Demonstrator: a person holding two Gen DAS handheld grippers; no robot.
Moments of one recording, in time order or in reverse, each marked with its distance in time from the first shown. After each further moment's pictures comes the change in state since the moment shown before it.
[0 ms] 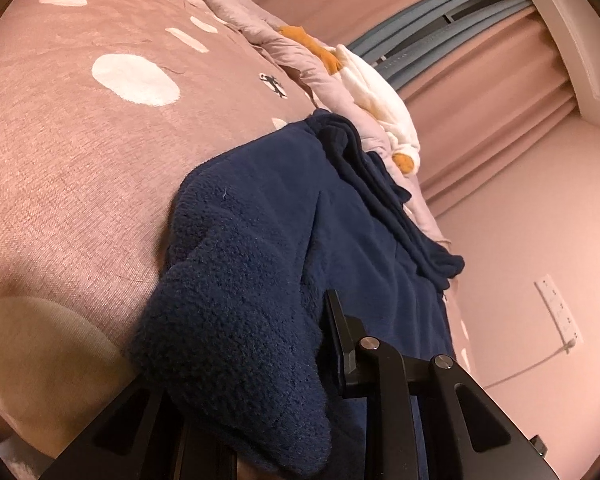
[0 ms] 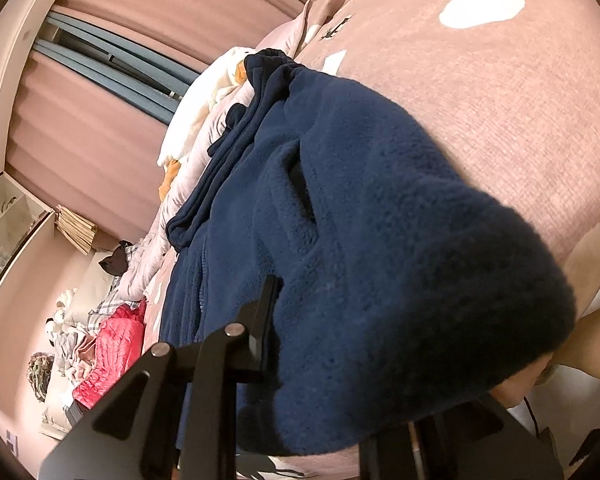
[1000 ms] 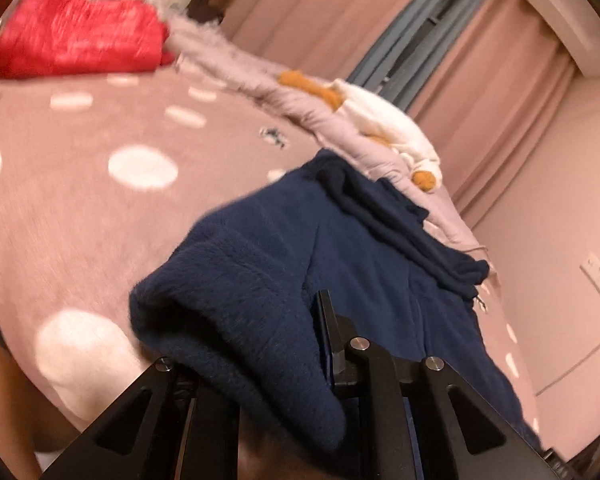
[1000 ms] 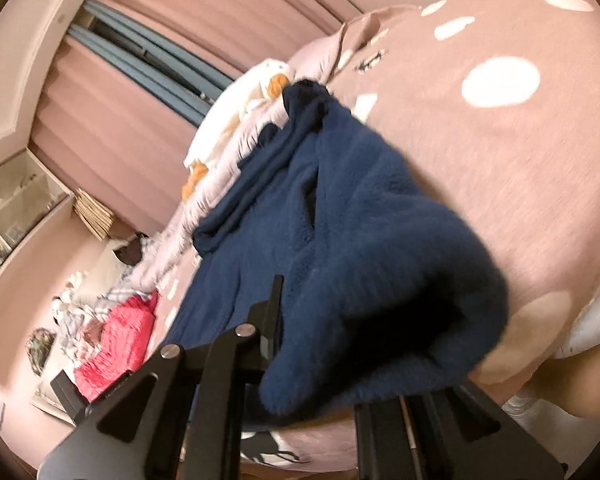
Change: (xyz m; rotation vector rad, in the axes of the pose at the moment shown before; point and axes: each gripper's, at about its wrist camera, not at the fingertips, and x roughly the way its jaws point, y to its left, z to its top) left arm -0.032 -0.062 -0.008 0.185 -0.175 0.205; right arm -0.047 0.008 0.023 -0.078 -0.047 0.083
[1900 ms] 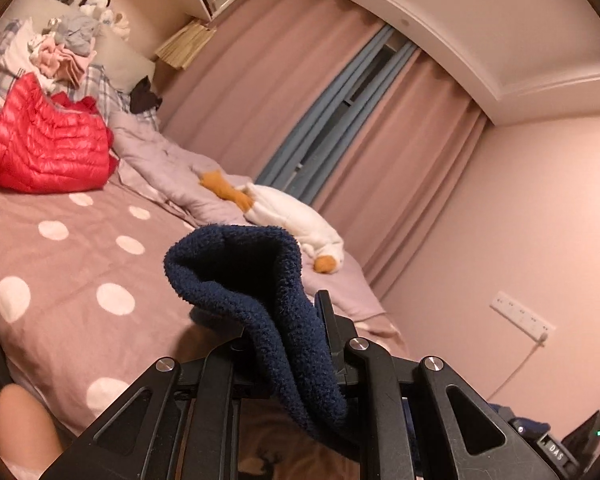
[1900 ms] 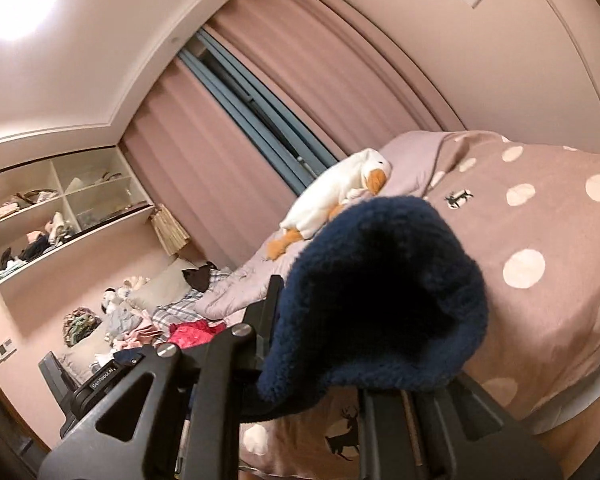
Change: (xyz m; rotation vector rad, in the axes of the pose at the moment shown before) left arm -0.156 -0.039 0.057 0.038 -0.264 -0.274; right arm -0.145 0.093 0.037 -0.250 -0.214 0.247
